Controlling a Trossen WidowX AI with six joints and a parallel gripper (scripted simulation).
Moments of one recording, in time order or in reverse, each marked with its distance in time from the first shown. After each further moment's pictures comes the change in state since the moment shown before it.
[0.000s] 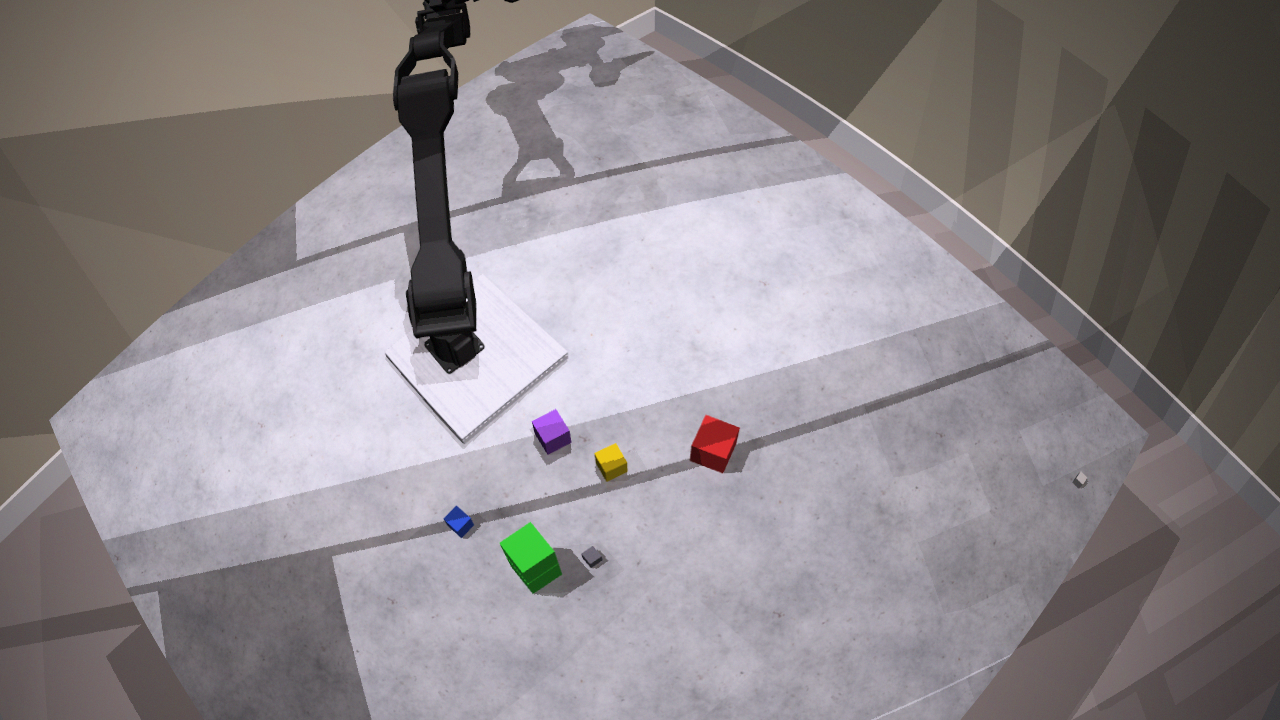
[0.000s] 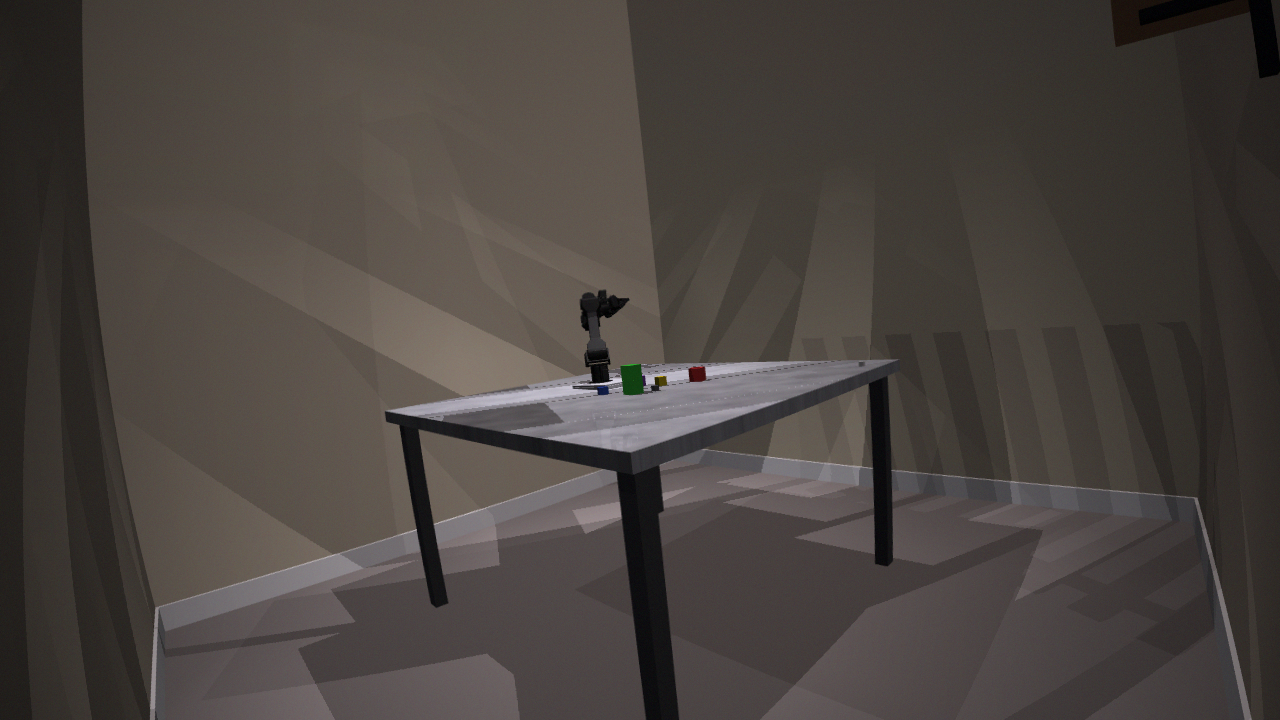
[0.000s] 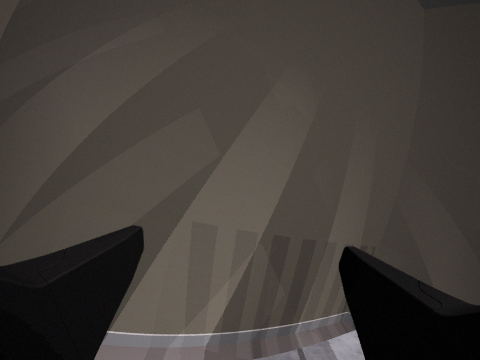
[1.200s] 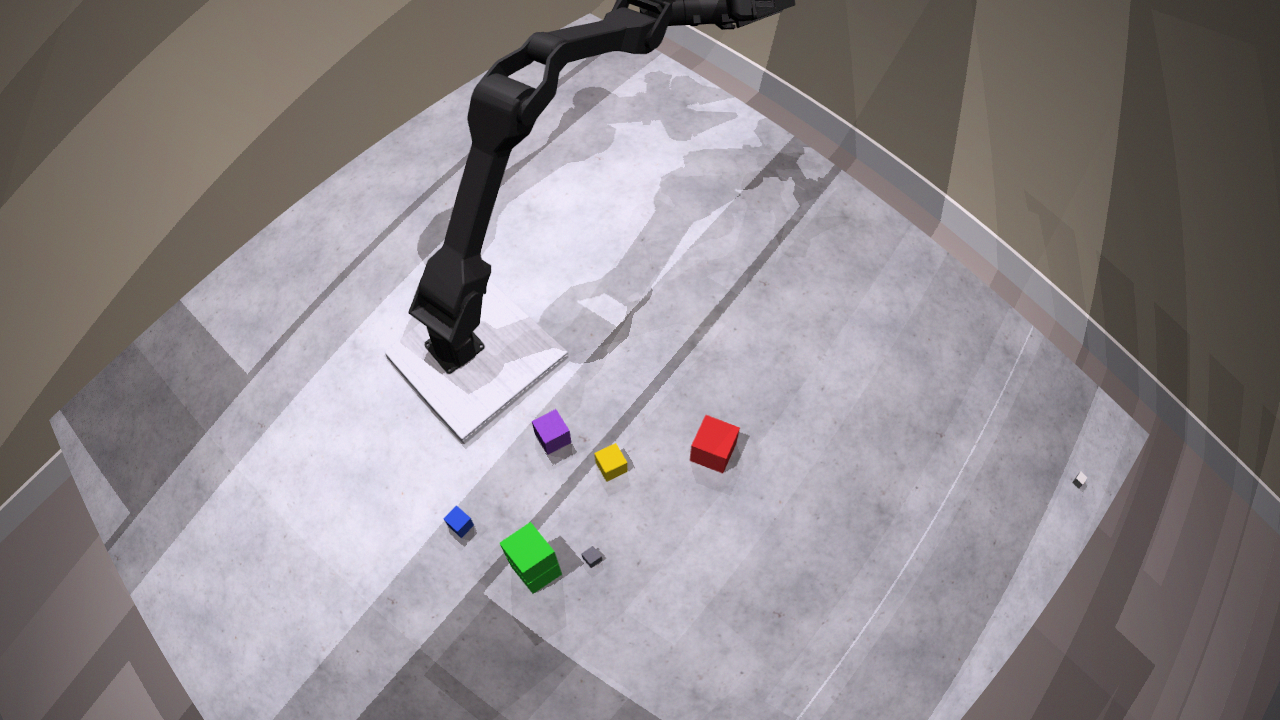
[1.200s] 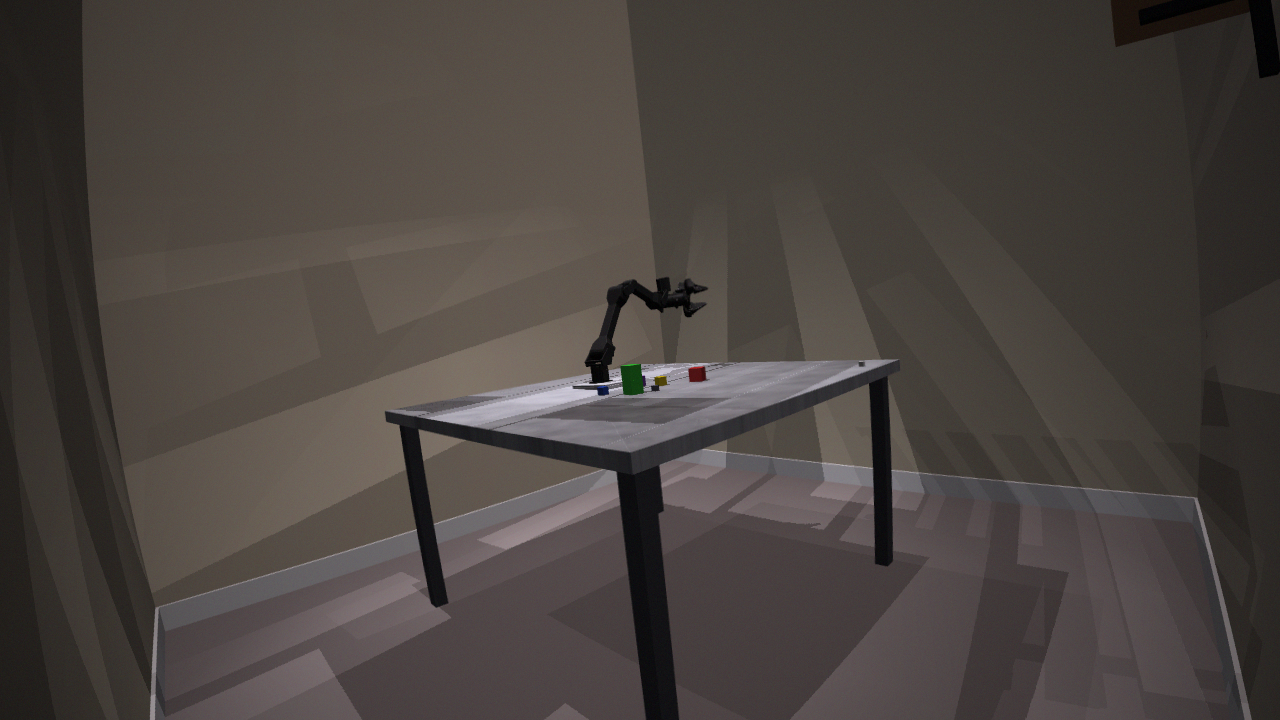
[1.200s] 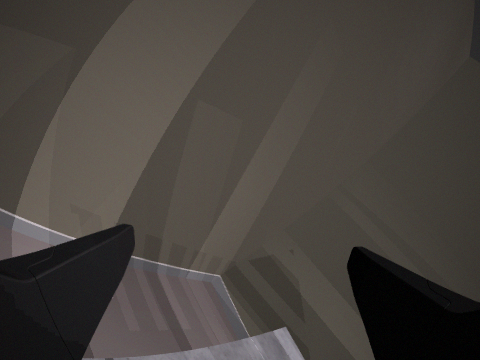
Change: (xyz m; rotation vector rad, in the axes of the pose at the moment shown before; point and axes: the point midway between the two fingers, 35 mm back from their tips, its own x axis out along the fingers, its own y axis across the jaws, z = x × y) arm 0.280 -0.218 -0.107 -0.582 0.238 -0.138
